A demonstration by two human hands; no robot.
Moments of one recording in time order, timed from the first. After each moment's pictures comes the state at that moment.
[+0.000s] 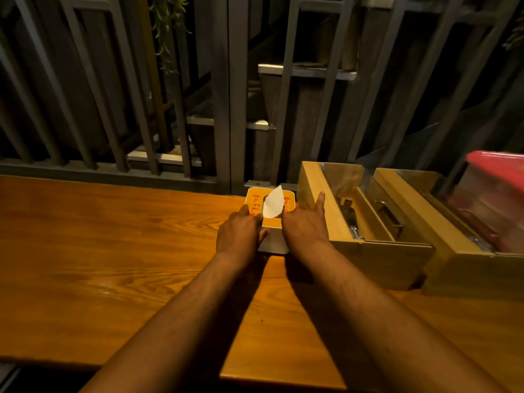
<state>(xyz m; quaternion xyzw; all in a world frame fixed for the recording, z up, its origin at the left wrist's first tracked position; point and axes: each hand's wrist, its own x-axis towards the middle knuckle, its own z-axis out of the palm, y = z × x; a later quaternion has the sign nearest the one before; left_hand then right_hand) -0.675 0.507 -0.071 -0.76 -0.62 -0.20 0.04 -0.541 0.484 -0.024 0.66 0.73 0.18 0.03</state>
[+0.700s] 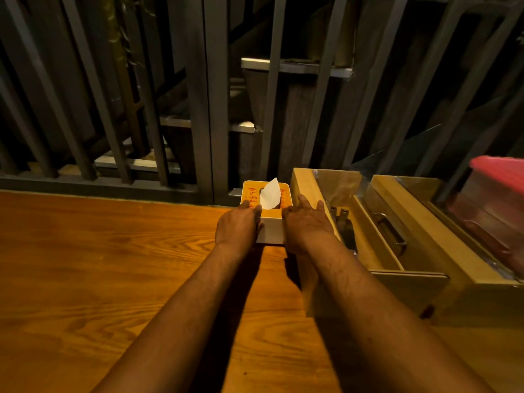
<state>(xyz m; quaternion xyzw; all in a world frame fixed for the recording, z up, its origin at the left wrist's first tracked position) -0.639 0.601 -0.070 -0.78 -0.60 -0.16 0.04 -0.496 0.575 -0.028 0.67 0.73 0.05 0.08</state>
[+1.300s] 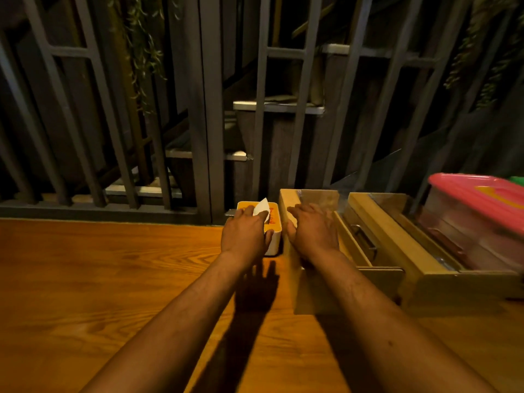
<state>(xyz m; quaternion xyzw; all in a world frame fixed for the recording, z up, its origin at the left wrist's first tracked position) -0.624 0.527 -0.004 -0.79 -0.58 -0.19 0.05 -0.473 0.506 0.008 0.71 0.67 0.07 -0.22</state>
